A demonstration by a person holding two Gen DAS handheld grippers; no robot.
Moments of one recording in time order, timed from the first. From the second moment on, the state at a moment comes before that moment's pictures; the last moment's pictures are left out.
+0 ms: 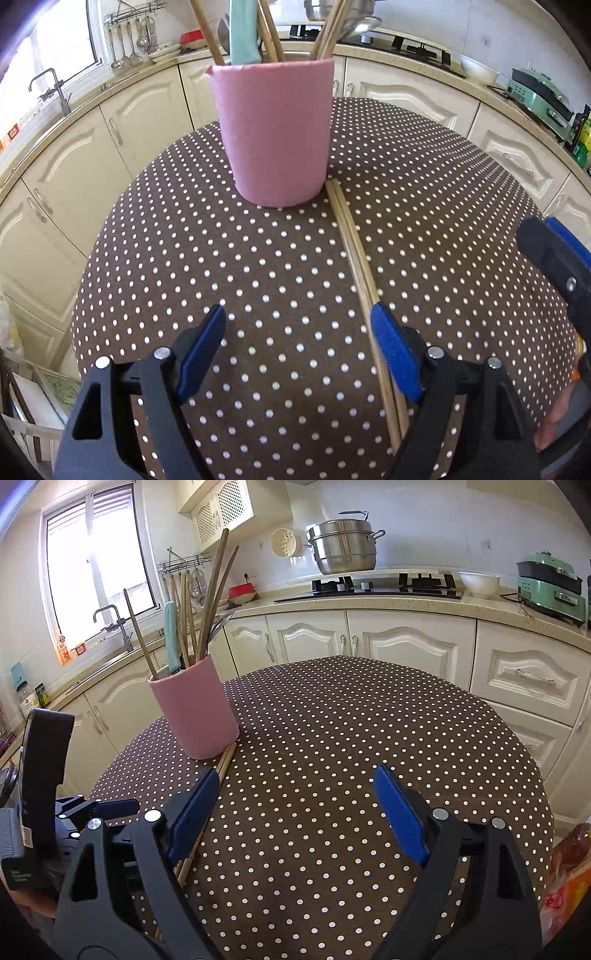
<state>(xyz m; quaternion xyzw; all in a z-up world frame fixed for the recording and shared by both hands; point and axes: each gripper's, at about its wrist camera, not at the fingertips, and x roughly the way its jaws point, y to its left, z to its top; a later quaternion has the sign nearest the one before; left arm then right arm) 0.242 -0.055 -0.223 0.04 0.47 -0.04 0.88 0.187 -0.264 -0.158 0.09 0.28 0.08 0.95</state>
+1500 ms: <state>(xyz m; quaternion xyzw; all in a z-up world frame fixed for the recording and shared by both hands) 0.278 -0.045 -0.206 -0.01 0.52 -0.11 0.85 0.217 -0.272 -0.178 0.12 0.36 0.08 0.92</state>
